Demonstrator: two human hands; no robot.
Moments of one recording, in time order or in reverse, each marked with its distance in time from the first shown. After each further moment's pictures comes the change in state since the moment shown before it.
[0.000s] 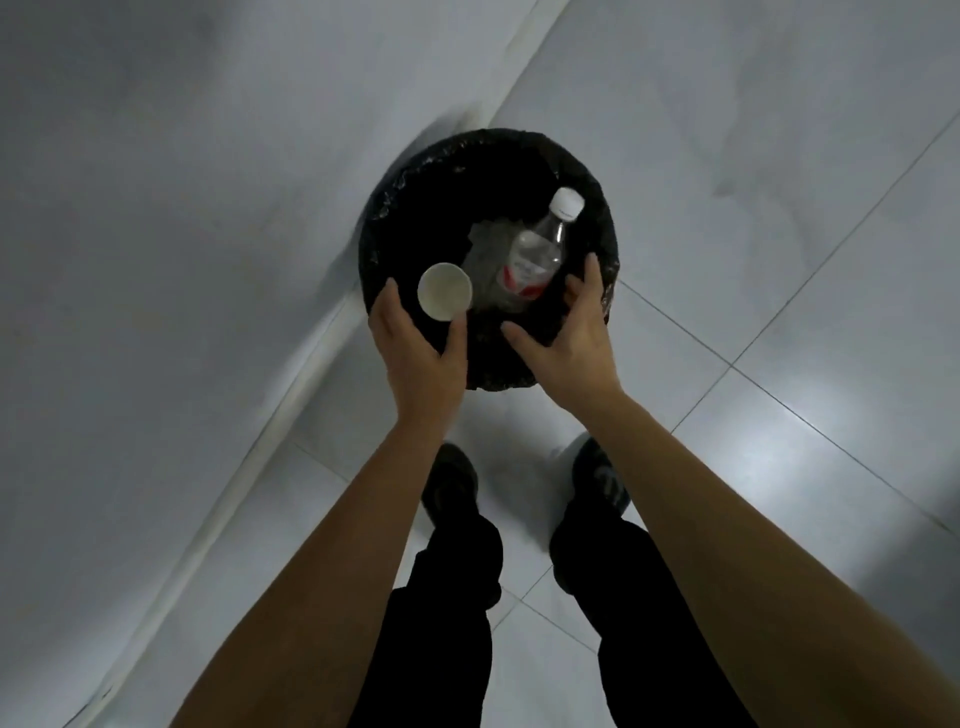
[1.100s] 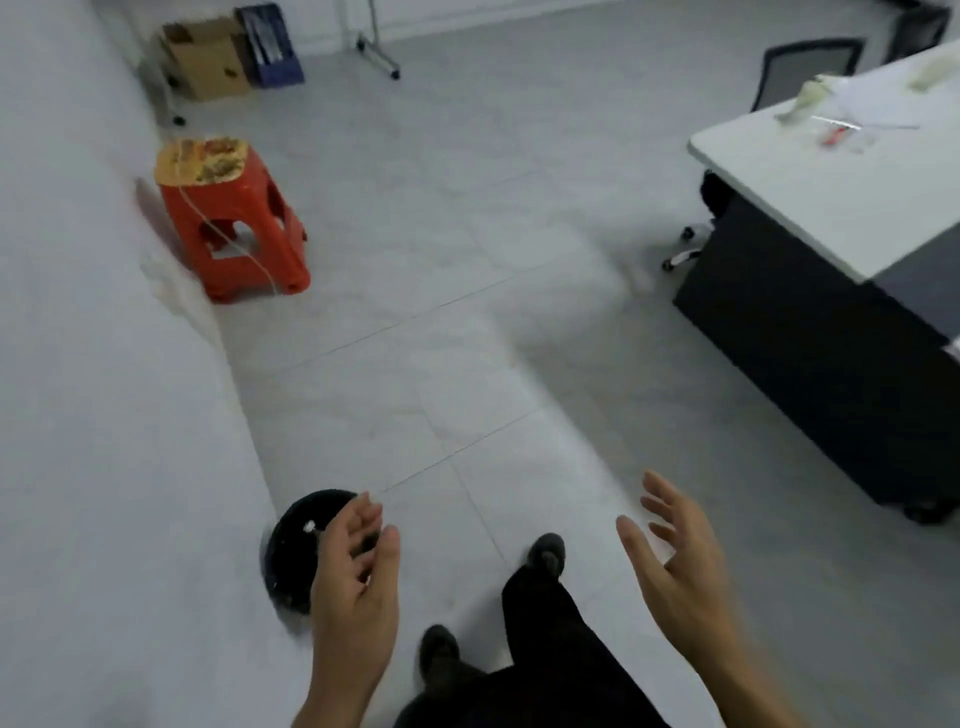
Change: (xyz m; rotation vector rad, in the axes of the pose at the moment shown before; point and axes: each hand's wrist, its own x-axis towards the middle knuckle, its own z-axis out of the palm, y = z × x) left_hand -0.383 0.359 -0.440 -0.134 -0.921 0.706; right_hand -0.732 -0.227 -0.173 0.401 1.276 0.312
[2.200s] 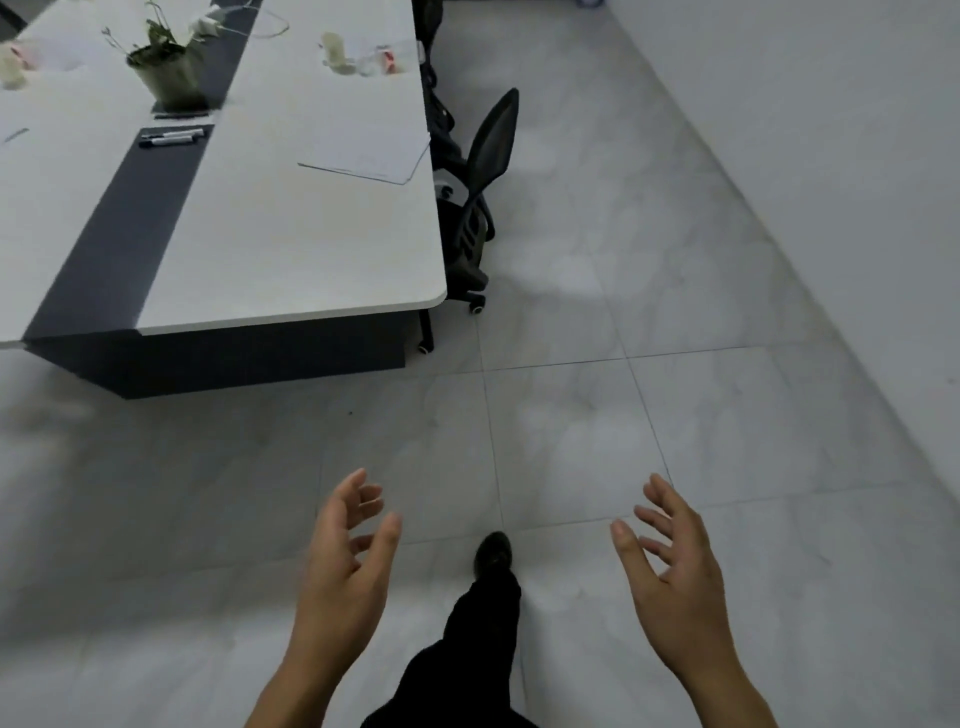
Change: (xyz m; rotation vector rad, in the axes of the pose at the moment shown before) left_hand -0.500 0.064 0.714 0.345 -1.223 0.444; right_hand -0.293 0.495 -0.588 0.298 1.027 0.670
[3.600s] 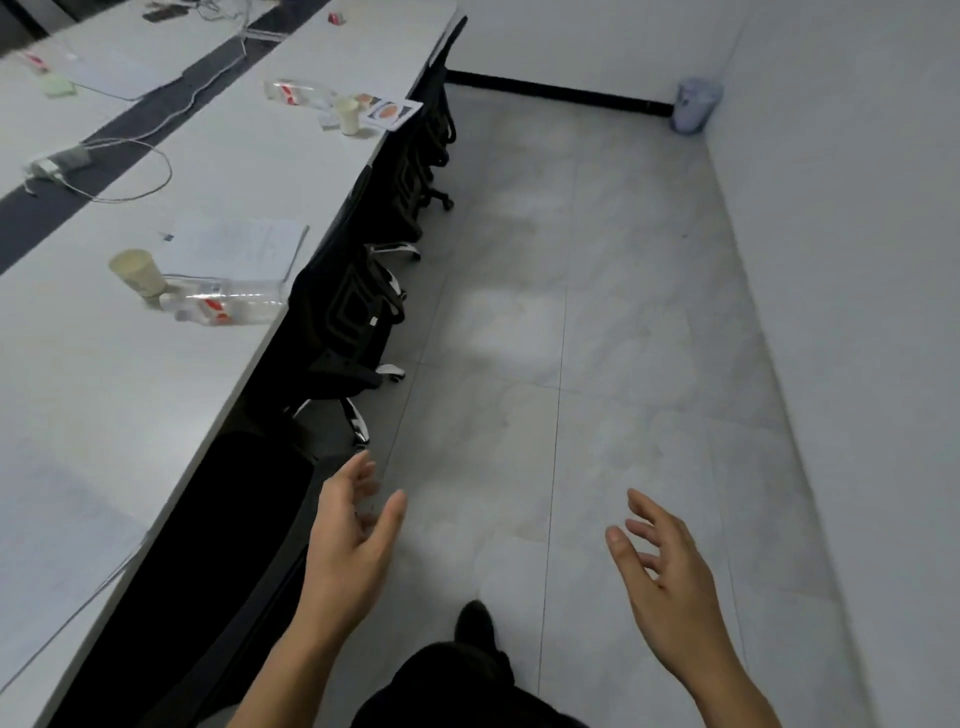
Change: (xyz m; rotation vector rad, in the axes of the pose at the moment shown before) left_hand 1.012 0.389 0.537 -0.029 0.296 -0.019; right_hand 1.259 -0.176 -0.075 -0.164 -0.315 -0.121
